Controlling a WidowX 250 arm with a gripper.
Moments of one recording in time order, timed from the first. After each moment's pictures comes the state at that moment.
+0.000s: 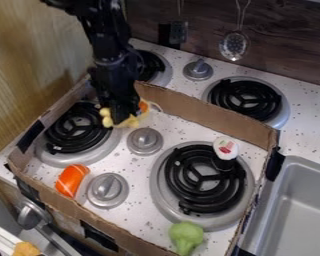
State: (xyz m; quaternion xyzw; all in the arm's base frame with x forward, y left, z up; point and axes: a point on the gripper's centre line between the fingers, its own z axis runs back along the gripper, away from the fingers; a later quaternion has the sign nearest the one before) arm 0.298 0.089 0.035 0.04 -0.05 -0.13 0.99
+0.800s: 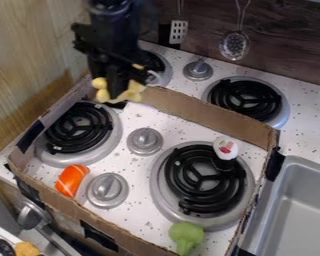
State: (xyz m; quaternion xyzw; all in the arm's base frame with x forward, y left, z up) arm 0.253 0.043 0.127 0.08 -0.05 -0.04 0.99
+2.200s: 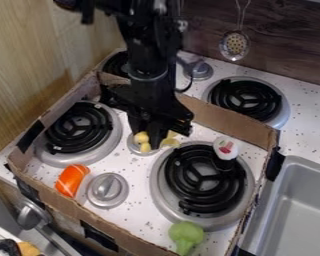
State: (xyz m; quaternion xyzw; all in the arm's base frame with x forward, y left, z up) arm 0.252 -0.003 0.062 0.02 -0.07 0.00 1.00
